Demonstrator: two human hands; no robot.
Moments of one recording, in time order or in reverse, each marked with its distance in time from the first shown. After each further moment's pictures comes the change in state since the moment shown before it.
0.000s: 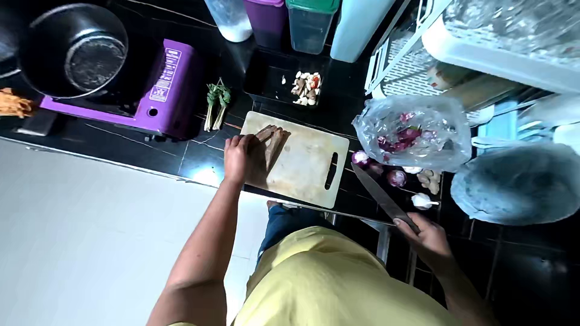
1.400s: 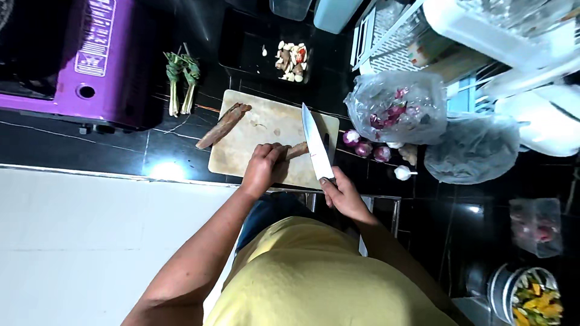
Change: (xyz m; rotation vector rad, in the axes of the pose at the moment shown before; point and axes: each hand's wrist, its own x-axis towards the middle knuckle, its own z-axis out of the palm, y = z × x) left_hand -0.050 0.032 0.041 -0.324 -0.195 0.452; right_hand 0.049 -0.156 0.094 0.634 -0.329 0.245
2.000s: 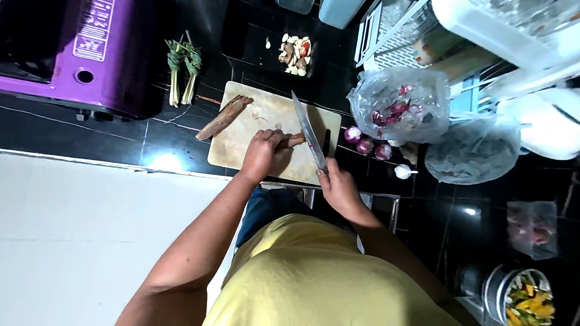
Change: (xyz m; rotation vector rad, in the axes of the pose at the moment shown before) left_hand 0.022 0.002 -0.008 0.003 -0.043 -0.094; right_hand 0.003 -0.022 0.014 -0.761 0.156 -0.114
